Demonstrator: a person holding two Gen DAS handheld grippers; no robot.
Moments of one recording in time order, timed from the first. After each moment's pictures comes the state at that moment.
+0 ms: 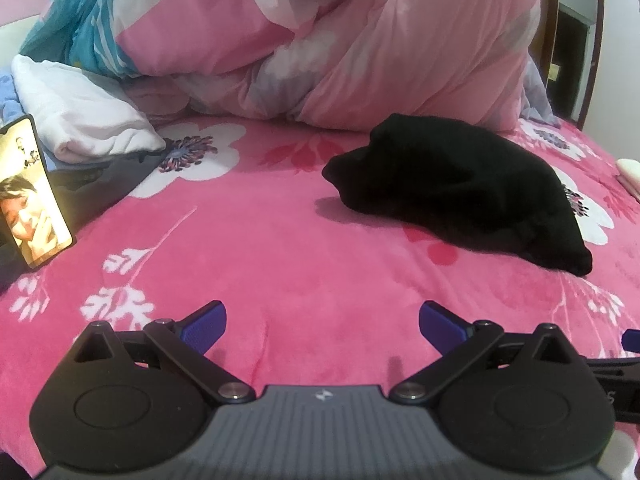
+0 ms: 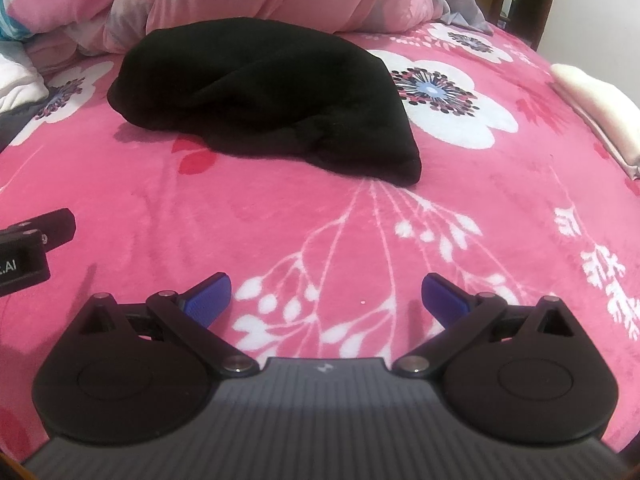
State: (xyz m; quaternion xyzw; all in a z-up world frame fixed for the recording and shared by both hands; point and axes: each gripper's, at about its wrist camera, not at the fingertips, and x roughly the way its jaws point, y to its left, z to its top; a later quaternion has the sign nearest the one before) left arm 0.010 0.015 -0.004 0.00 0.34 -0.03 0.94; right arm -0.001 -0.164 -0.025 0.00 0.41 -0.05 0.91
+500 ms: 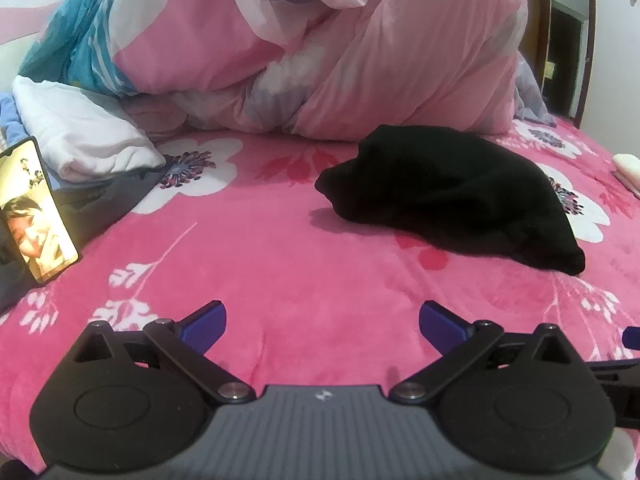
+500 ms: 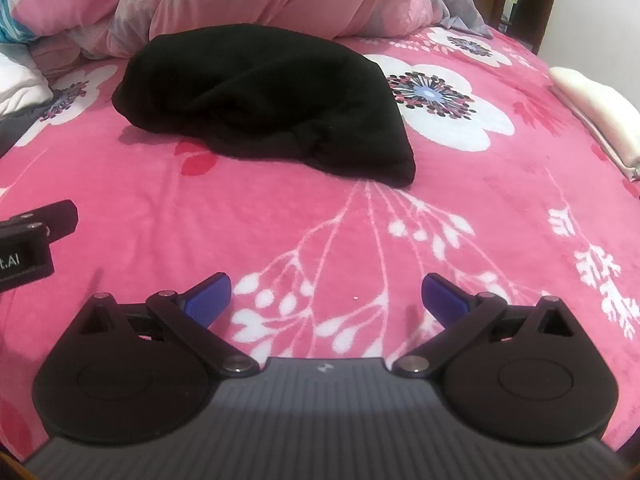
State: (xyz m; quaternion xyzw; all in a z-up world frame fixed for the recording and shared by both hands) left arm 0.007 0.001 0.003 0.02 0.34 -0.02 0.94; right arm -0.007 -0.169 -0.021 -0.01 0.40 -0.05 0.91
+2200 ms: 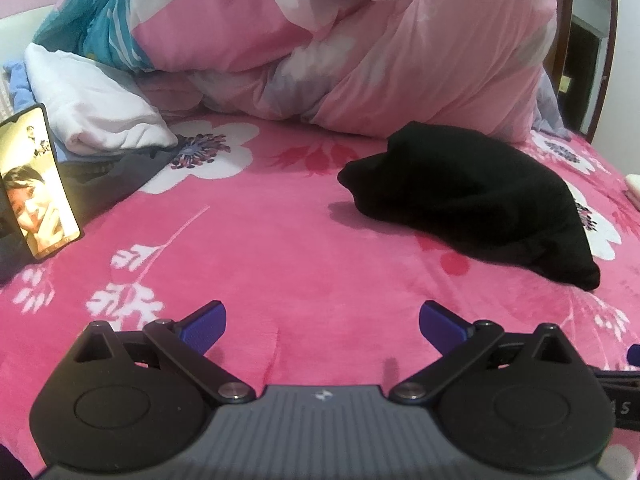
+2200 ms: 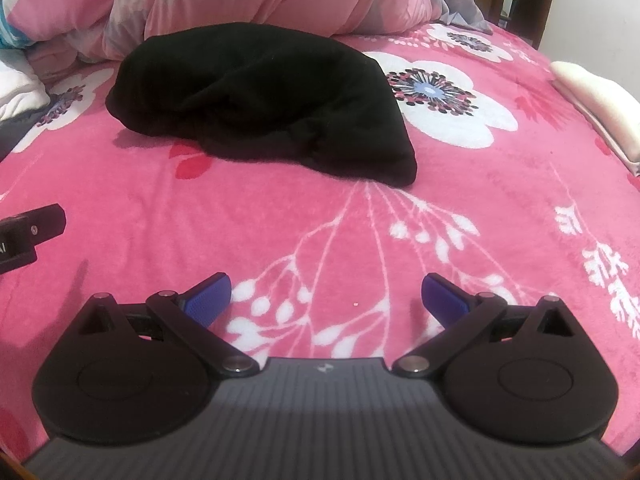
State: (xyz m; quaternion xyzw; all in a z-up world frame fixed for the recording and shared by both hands) left arm 0.016 0.008 -0.005 -0.02 0.34 0.01 0.94; right arm -0.003 -0.174 -0.026 0.01 0.40 -0.05 0.92
